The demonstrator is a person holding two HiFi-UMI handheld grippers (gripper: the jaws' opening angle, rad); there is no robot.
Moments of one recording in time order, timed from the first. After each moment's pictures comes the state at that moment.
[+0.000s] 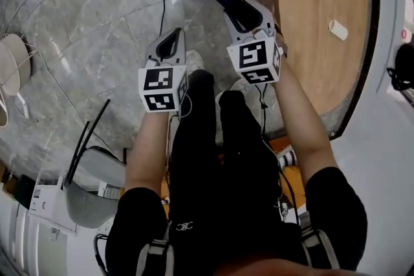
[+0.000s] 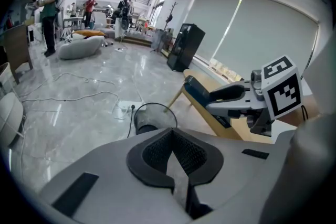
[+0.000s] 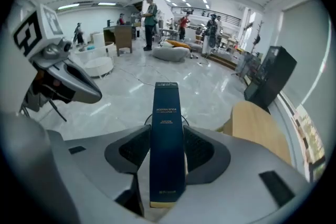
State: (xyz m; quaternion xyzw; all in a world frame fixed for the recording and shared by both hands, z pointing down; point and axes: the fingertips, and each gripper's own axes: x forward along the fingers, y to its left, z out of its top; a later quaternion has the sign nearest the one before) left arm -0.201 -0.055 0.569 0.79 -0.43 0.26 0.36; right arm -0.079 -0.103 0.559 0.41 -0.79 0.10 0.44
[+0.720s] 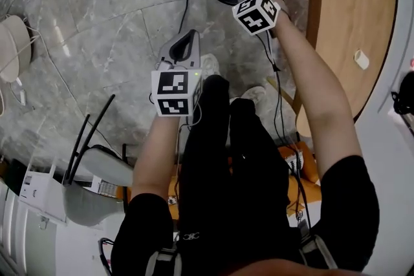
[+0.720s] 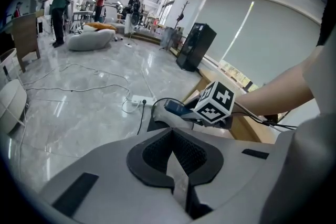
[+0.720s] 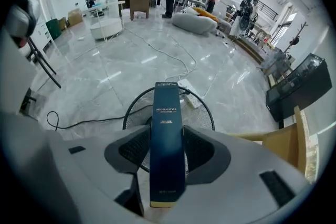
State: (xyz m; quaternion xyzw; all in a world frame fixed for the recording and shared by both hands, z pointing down) left arm -0.269 -0.080 0.628 0.76 -0.46 0.25 0.38; right arm -0.136 -0.196 0.759 0.29 -0.76 0.09 0.58
